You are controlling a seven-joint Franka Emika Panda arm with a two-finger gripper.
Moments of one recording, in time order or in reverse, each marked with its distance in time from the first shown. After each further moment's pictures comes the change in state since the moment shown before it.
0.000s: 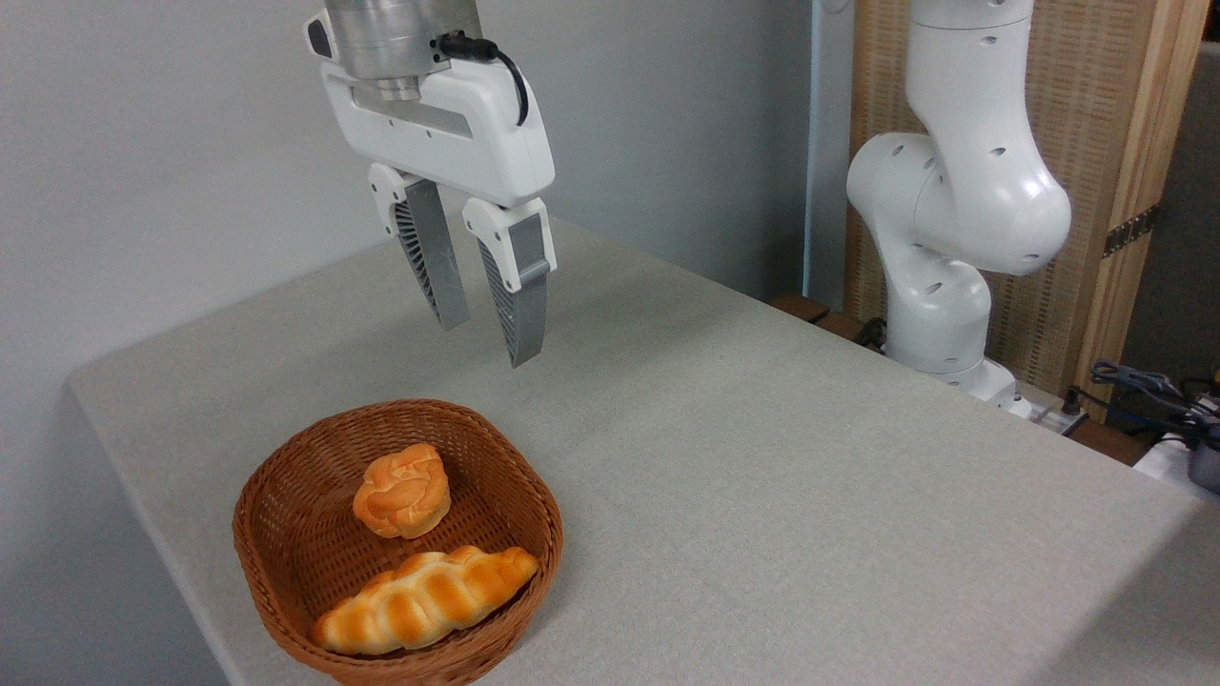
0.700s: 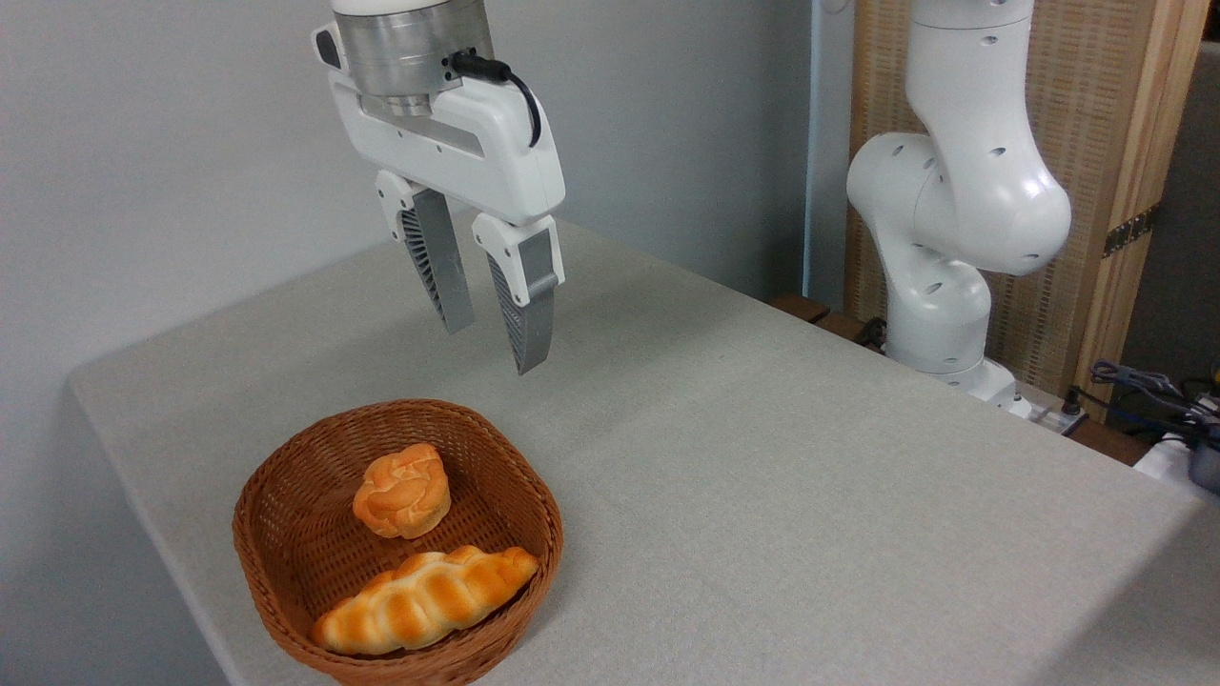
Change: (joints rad) arm 0.000 -0.002 0.024 -0.019 -0.045 0.002 0.026
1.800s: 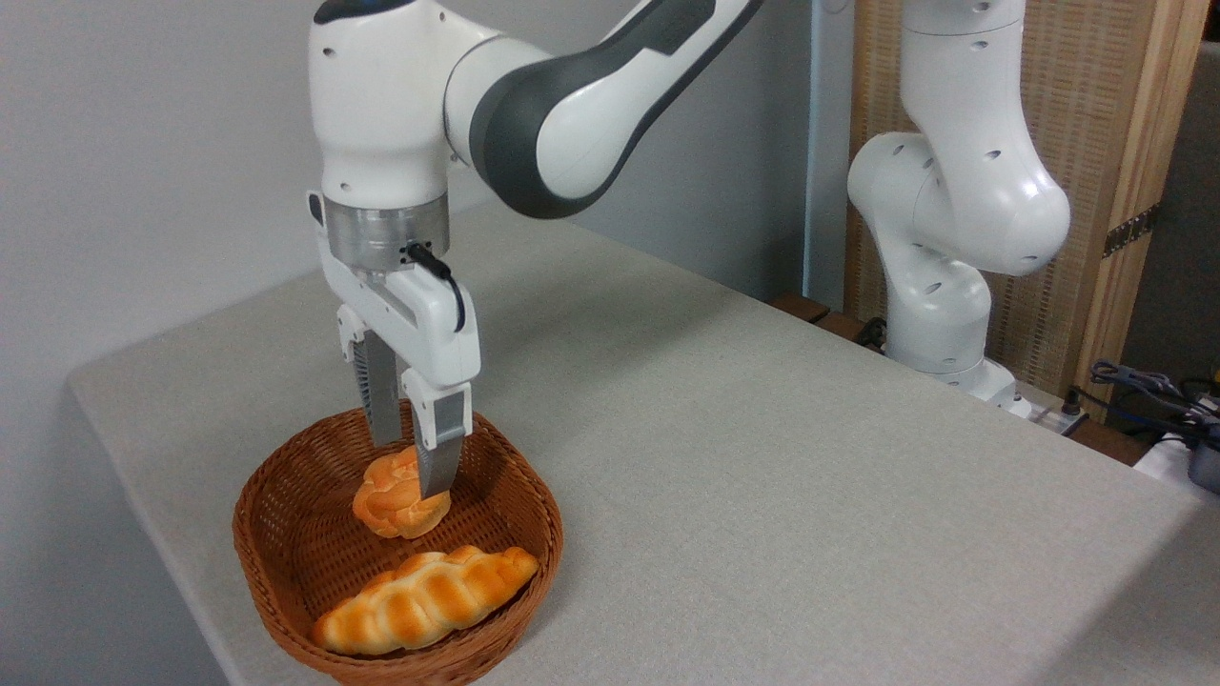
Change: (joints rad) arm -0.020 0.064 -0.104 -0.317 -0.023 0.580 0.001
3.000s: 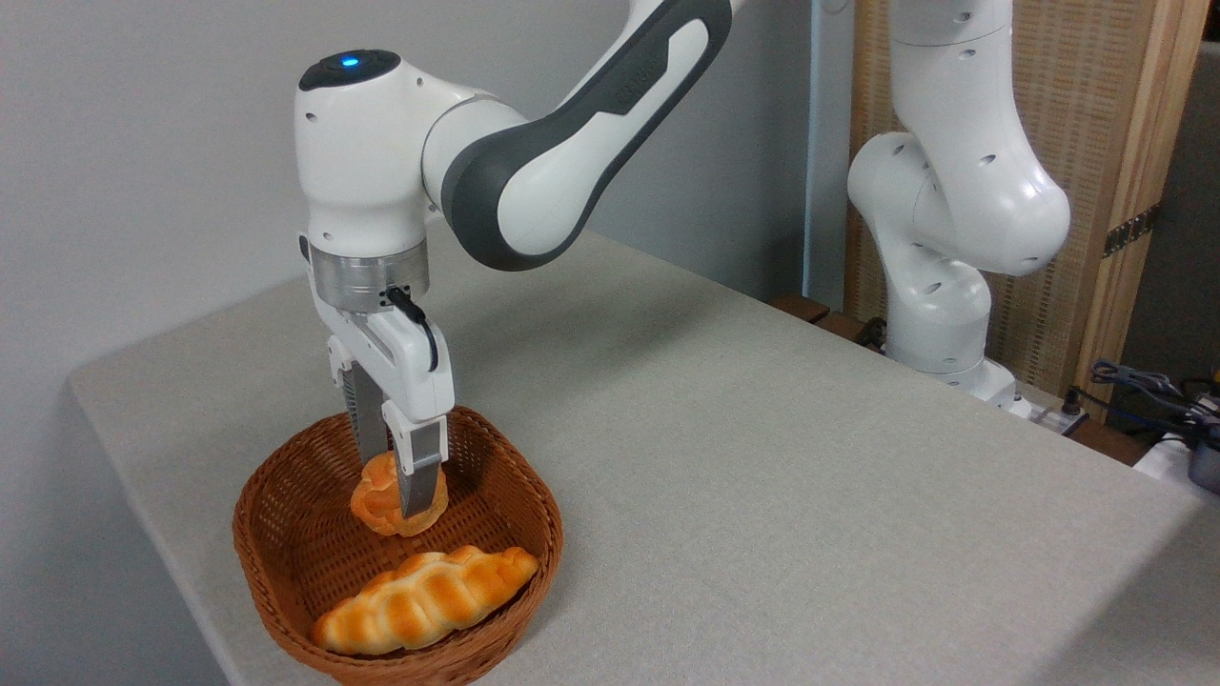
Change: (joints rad) arm 0.000 0.078 -0.057 -0.006 -0.002 0.079 -0.023
